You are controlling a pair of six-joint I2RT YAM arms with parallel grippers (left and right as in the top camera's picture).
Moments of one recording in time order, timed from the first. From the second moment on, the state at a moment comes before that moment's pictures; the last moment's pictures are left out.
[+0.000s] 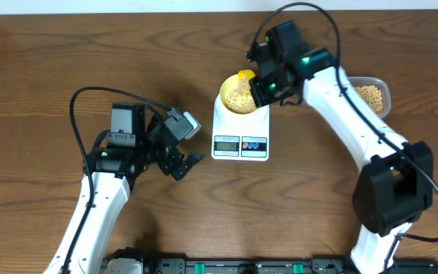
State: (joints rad) left arm -0.11 1.22 0.83 -0.62 0.54 0.64; right arm 0.43 1.96 1.69 -0.88 -0.24 0.04
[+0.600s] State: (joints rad) left arm -0.11 1.22 0.83 -0.62 0.54 0.64; right arm 0.55 1.82 1.69 -0.94 0.06 -0.21
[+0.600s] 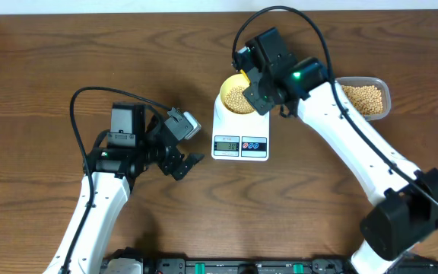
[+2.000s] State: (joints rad) left arm -0.11 1.22 0.83 -0.62 0.54 0.64; right arm -0.15 1.94 1.98 -1.35 -0.16 -0.08
